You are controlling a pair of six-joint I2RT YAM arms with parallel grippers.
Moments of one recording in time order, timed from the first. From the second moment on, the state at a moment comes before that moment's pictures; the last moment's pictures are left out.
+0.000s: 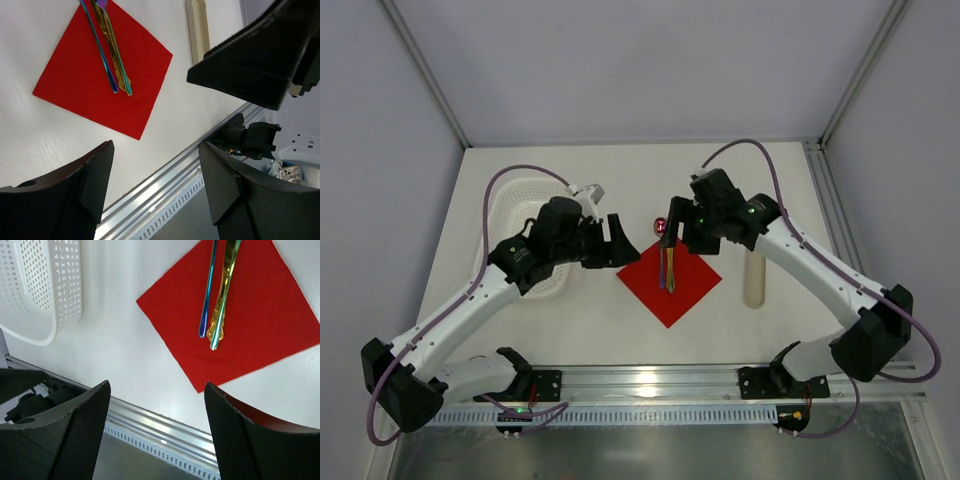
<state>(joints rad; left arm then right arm) -0.68 1.12 1.05 -0.54 0.23 -0.67 0.64 1.46 1.37 -0.85 -0.10 0.69</state>
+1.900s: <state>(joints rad) -0.68 0.86 0.81 -0.55 0.09 -0.63 0.95 1.40 0.64 -0.30 0.30 1.87</state>
